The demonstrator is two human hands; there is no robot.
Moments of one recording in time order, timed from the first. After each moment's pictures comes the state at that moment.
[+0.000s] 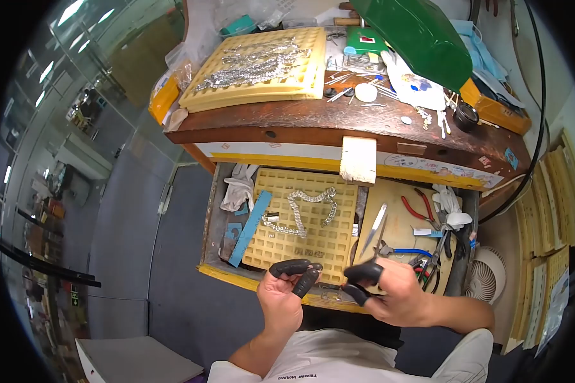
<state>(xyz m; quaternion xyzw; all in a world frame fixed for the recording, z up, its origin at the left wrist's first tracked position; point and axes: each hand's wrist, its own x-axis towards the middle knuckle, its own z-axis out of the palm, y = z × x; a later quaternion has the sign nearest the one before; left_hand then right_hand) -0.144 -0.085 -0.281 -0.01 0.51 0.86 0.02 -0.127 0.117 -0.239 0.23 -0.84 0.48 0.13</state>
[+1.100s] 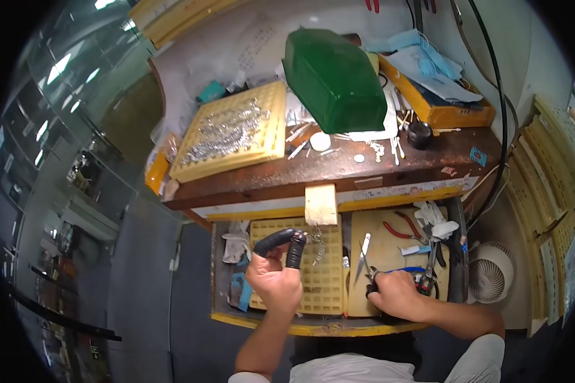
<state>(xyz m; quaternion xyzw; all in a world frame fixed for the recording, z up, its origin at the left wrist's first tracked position) -0.236 -0.032 -0.229 0.14 0.61 0.76 -0.17 -0.124 0.159 -0.306 0.01 -0.97 0.26 0.00</state>
